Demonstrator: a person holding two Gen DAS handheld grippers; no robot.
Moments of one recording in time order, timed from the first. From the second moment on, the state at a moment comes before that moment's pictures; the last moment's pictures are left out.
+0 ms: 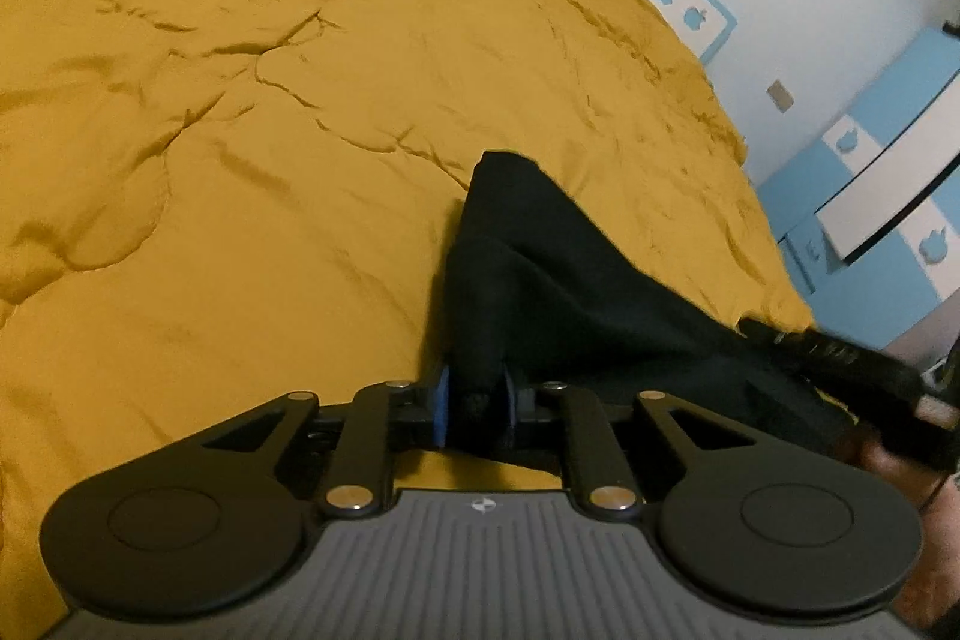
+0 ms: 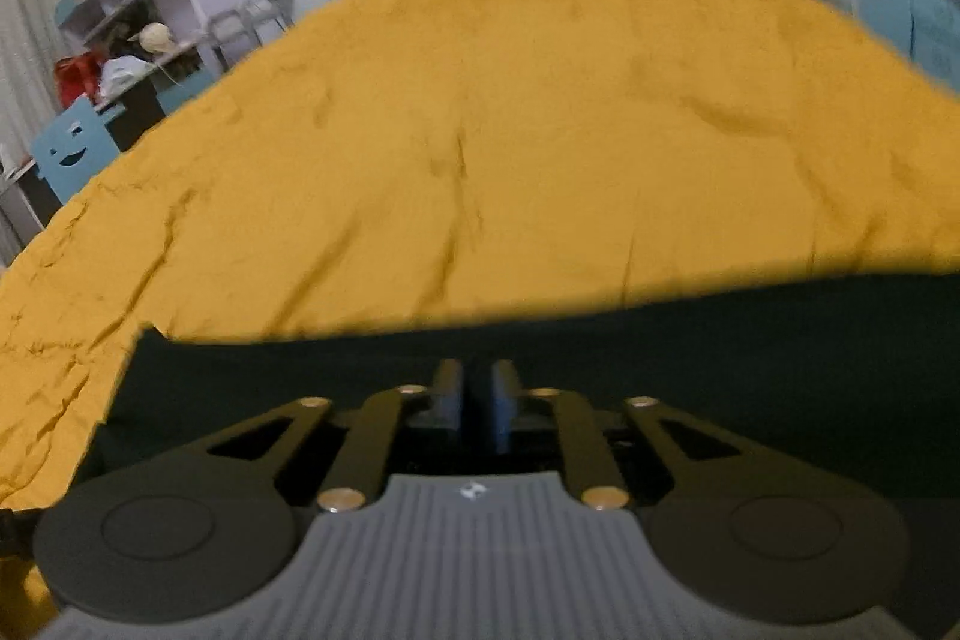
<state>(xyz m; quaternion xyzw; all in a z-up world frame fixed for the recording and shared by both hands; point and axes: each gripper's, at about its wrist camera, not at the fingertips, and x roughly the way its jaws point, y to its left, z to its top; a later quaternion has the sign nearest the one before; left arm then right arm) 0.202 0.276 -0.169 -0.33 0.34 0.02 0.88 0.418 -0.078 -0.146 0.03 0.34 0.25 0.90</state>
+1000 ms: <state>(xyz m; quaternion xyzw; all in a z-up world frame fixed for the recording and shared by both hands) 0.199 0.285 -0.179 -0.36 0.35 0.00 0.87 0.465 0.119 -0.163 -0.17 0.36 0.46 0.79</state>
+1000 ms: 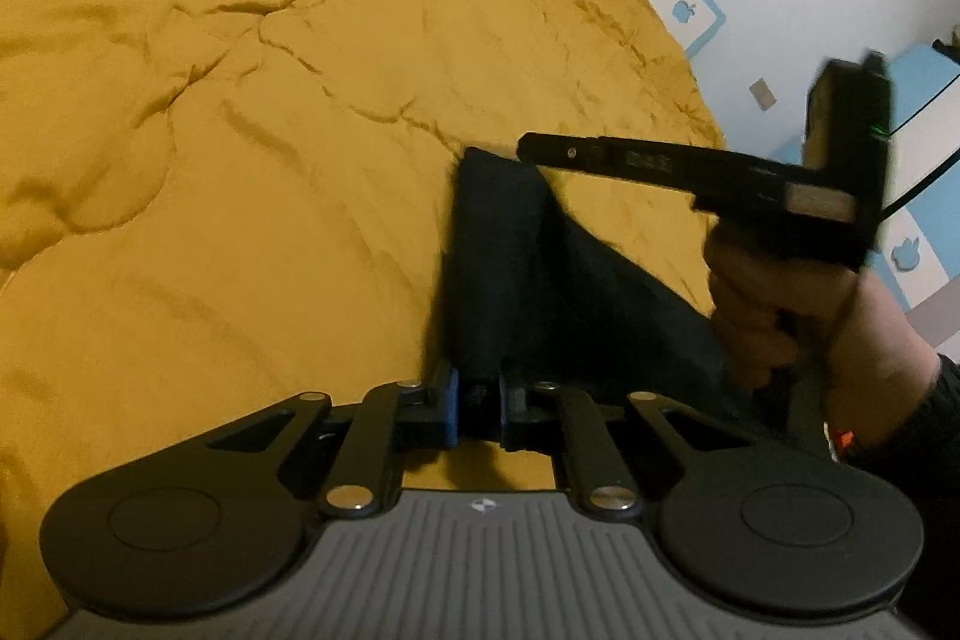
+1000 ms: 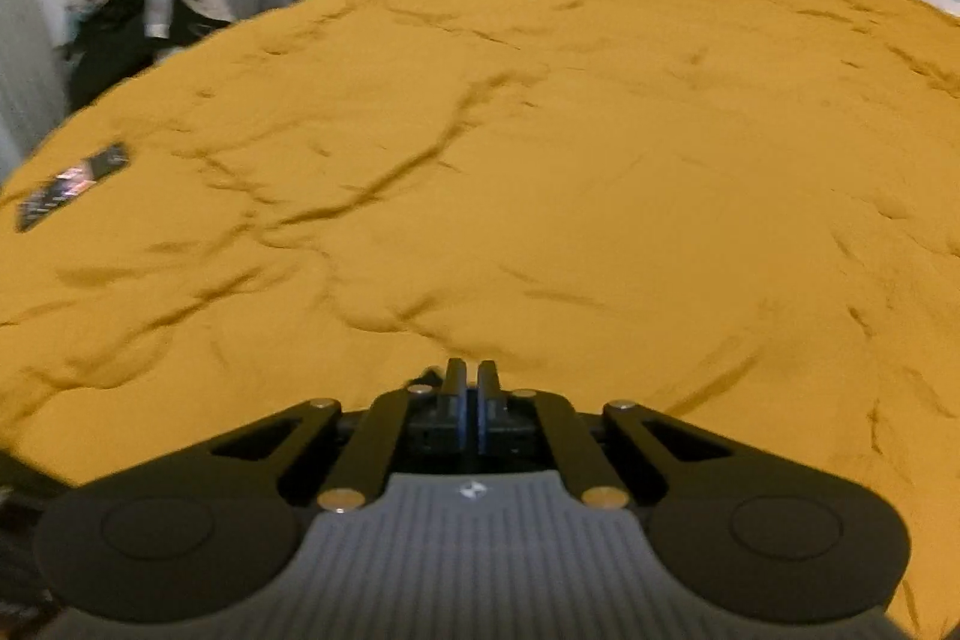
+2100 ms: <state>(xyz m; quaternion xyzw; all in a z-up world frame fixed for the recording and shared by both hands) 0.188 0.296 -0.173 -0.37 0.35 0.00 0.86 0.468 0.129 -0.152 -0.13 0.38 0.43 0.81</state>
